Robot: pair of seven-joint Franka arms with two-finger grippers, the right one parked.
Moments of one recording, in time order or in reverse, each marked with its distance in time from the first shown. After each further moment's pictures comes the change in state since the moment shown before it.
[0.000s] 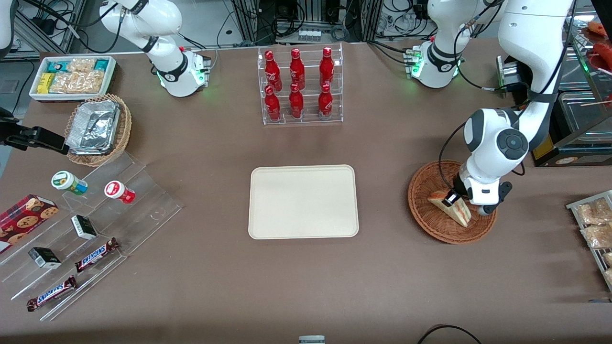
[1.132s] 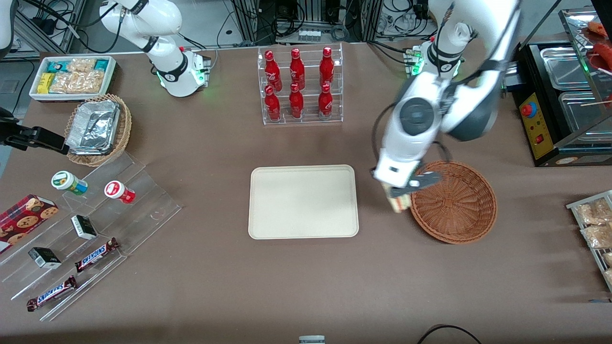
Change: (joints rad) arm -0.435 0.051 -0.031 0.483 0.074 -0.609 -0.008
